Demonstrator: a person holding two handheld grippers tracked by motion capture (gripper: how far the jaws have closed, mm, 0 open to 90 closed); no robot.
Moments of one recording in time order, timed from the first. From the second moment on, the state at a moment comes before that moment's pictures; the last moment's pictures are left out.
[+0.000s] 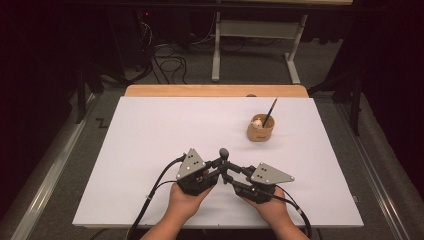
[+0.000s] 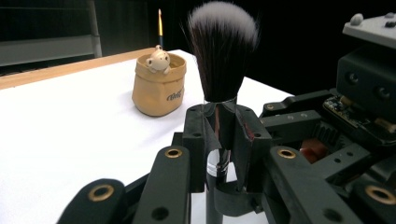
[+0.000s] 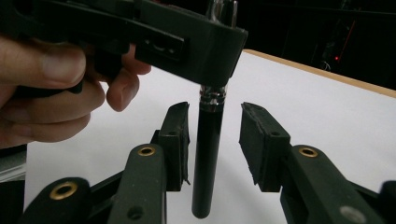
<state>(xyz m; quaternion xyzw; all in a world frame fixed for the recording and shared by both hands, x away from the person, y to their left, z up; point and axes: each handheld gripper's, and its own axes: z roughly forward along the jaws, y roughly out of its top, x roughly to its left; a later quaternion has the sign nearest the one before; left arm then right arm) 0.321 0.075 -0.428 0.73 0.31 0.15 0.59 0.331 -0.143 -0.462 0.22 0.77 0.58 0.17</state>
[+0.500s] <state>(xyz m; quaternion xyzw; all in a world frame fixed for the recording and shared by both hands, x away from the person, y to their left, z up) 0.319 0.069 -0.430 0.73 0.31 0.15 0.59 0.331 -0.143 -0.463 0.23 0.77 0.58 0.17</state>
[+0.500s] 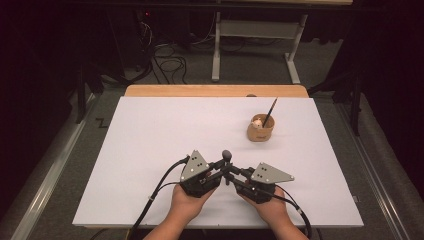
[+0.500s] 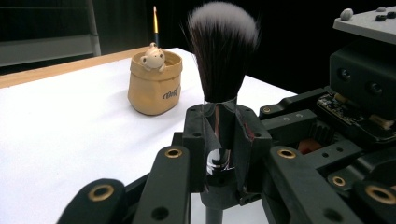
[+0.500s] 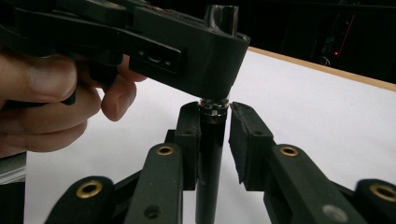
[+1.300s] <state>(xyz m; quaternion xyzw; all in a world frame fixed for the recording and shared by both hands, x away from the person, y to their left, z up) 0.320 0.080 -0.428 0.72 0.31 0.15 0.60 0.332 -0.146 -0.463 0.23 0.77 0.58 0.17</state>
